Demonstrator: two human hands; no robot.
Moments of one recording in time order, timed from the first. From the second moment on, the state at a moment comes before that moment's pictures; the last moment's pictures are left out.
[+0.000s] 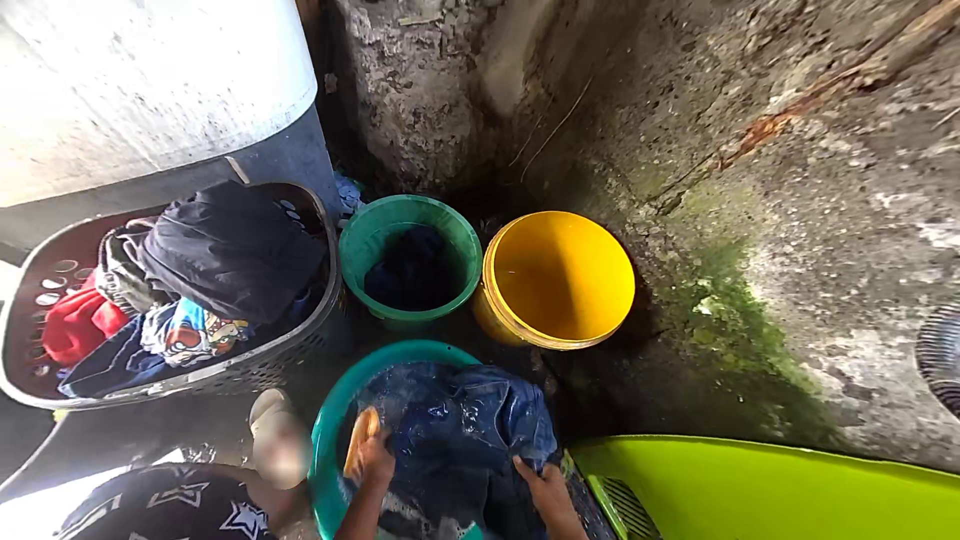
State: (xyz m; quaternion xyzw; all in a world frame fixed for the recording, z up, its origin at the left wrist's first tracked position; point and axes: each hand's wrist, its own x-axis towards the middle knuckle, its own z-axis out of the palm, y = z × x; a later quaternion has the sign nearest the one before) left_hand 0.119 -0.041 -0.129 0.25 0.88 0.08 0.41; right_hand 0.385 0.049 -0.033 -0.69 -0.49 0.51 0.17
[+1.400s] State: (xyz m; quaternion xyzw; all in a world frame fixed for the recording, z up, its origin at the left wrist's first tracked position) left_hand 0.099 0.001 -0.207 0.31 0.90 0.14 0.25; right_hand 0.377 0.069 -0.138 -0.78 -0.57 0.25 -0.02
